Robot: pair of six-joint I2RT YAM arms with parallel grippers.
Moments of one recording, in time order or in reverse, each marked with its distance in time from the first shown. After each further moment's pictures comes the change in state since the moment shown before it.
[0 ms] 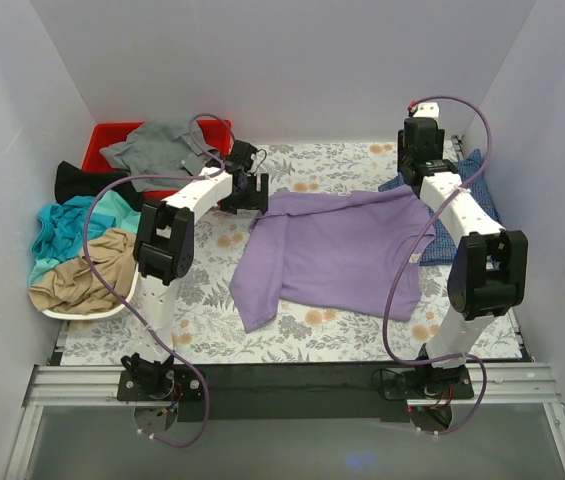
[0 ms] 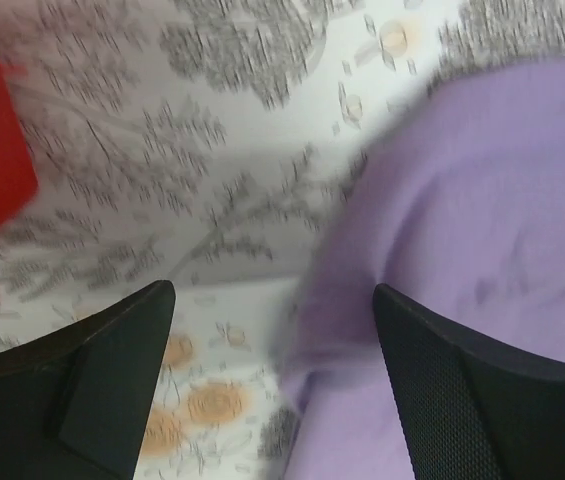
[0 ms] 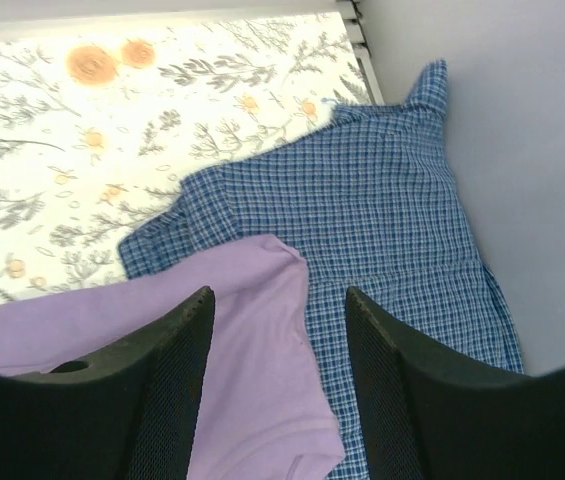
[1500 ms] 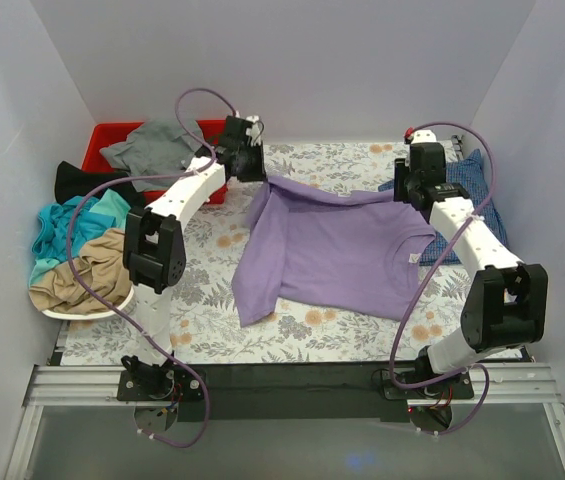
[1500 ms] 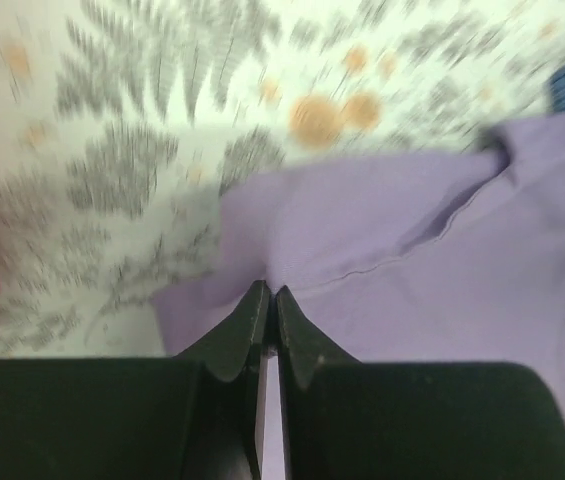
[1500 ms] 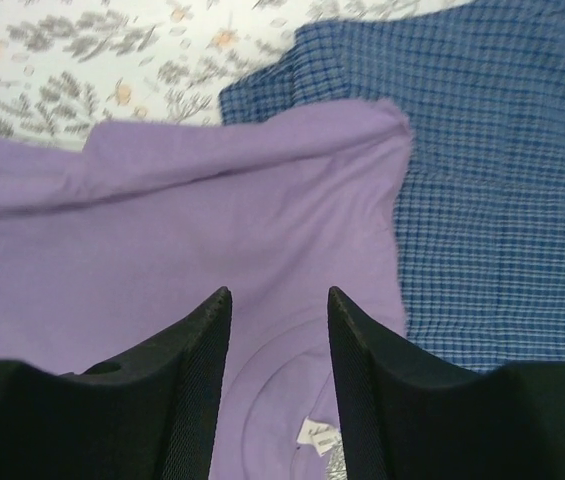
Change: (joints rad) left arm -0.003 -0.158 -0.034 0.136 0.187 -0.046; right arm 0.006 -0.224 -0.212 -0.107 -0.253 0.045
